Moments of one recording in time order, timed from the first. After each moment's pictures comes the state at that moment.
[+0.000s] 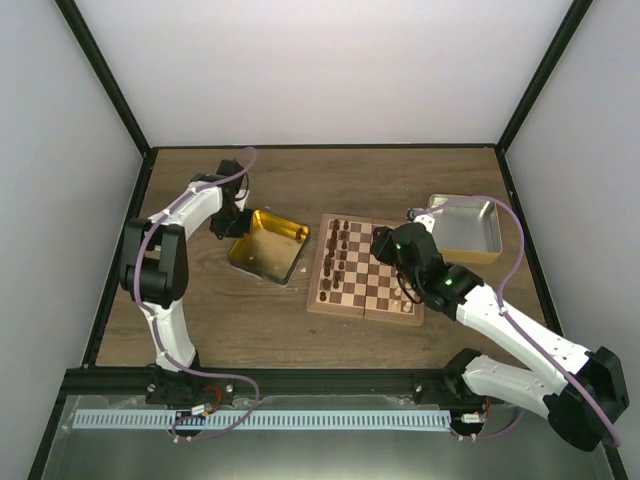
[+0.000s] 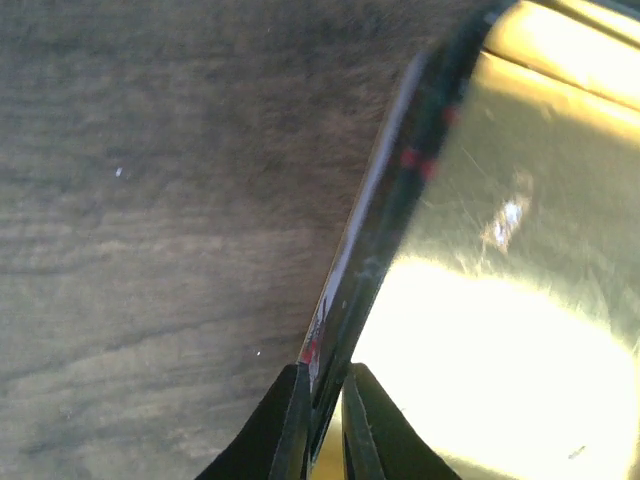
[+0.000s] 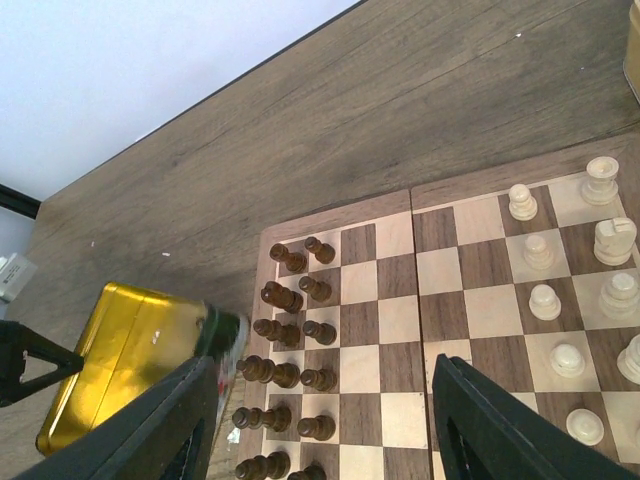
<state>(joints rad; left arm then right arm) -0.20 1.94 1.47 -0.93 0.01 -0.12 0.68 1.00 0.74 -0.30 0.35 0.85</state>
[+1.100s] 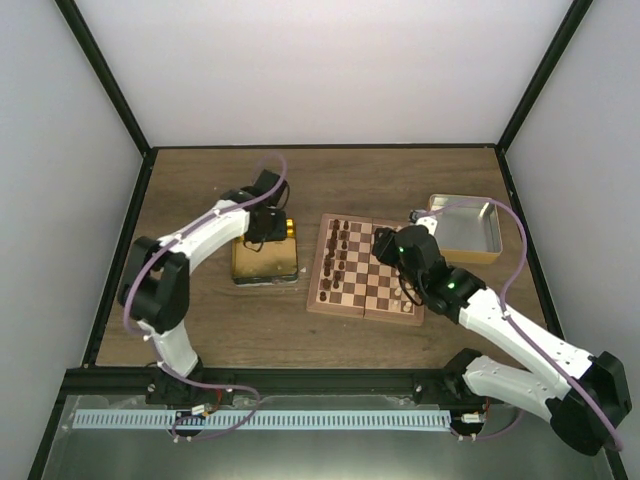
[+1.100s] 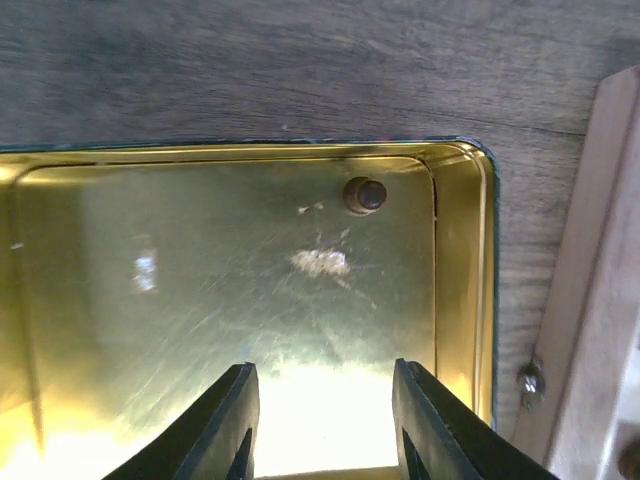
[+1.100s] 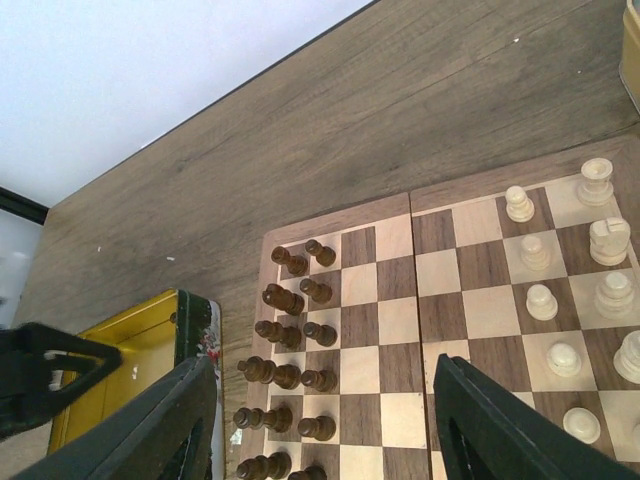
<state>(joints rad) -0.47 1.74 1.34 -0.79 -0.10 -0.51 0.68 0.98 0.72 -0.28 0.35 0.85</state>
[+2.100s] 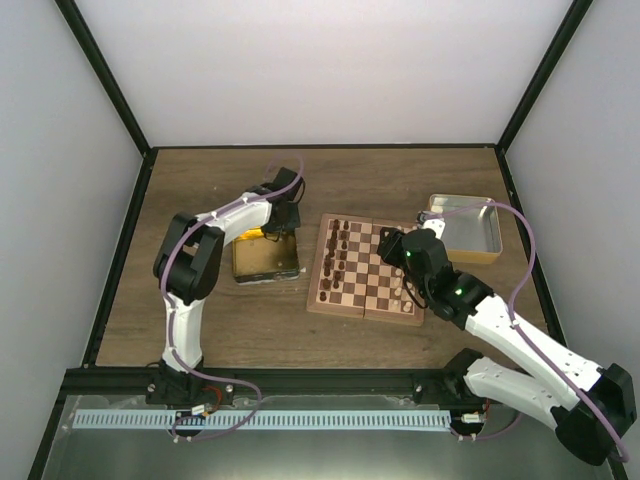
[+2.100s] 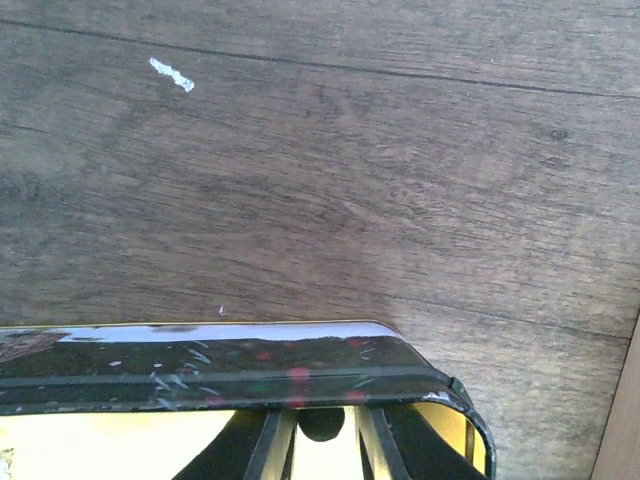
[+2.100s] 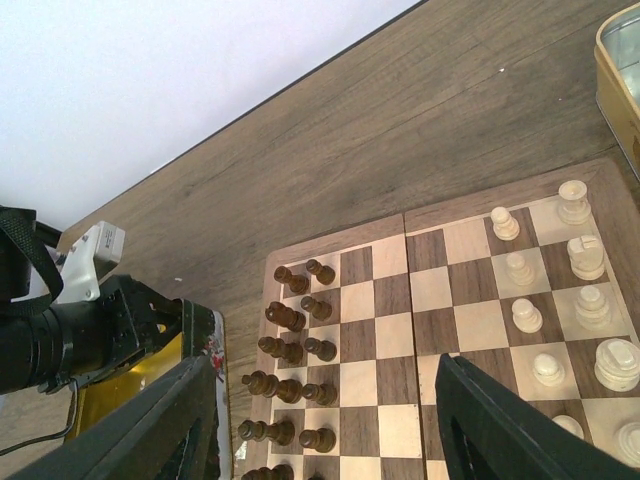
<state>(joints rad) -0.48 2.05 1.49 -0.60 -0.18 -0.61 0.68 0.91 0.70 -0.29 0.39 0.86</state>
